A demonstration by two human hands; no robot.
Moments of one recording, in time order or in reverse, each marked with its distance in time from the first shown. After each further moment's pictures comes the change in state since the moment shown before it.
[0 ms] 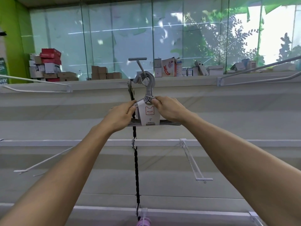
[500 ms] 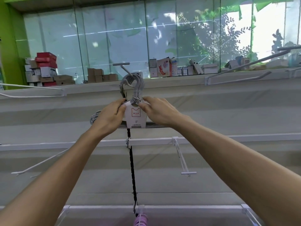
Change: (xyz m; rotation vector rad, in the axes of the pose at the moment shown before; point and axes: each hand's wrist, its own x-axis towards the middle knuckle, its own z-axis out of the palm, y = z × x) left_hand -0.030 0.035 -0.013 -0.118 0.114 -0.015; right_hand -0.044 -0.021 -0.020 -0.001 0.017 -0.092
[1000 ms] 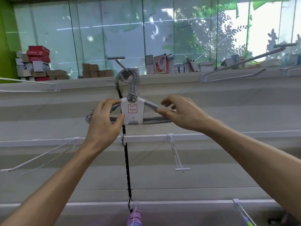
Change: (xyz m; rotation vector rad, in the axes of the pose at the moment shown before) left_hand -0.048 0.009 0.013 -0.058 0.281 0.124; right_hand -0.054 0.050 -0.038 -0.034 0.069 -0.014
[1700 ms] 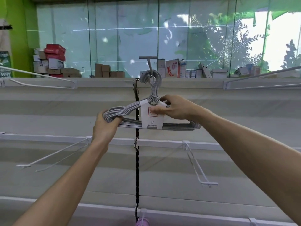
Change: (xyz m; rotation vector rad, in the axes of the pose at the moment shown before) left_hand 0.016 -0.081 0.008 -0.475 0.135 -0.669; right_hand 0.083 -0.034 0.036 0.190 -0.252 0.023
